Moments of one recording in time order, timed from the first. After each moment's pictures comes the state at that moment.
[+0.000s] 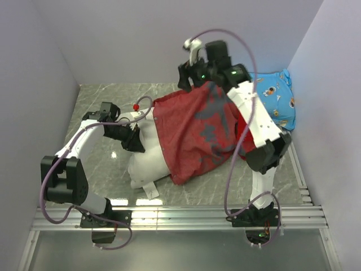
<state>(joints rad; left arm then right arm) -0.09 1.50 1.14 -0.98 0.92 0.66 0.48 1.95 2.38 -0.88 -0.39 -0.09</state>
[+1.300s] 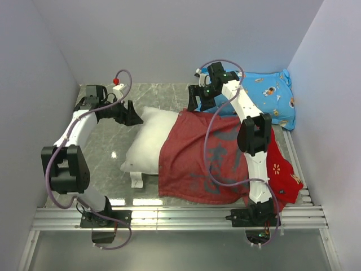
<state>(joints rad) 0.03 1.58 1.26 -0.56 0.89 0.24 0.30 2.29 2.28 -1.09 -0.52 0.01</state>
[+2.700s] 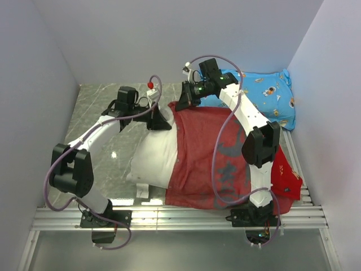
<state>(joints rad) -0.29 1.60 1.21 -0.20 1.15 -0.01 0.43 2.07 2.09 -0.90 -0.79 0.23</state>
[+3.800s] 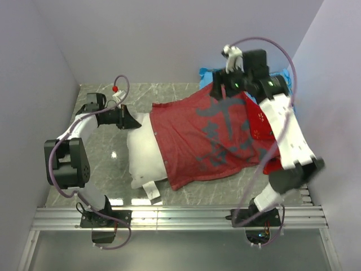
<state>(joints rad) 0.07 1.66 1.16 -0.42 1.11 0.13 0.29 1.69 2.02 -0.94 -0.32 -0.04</state>
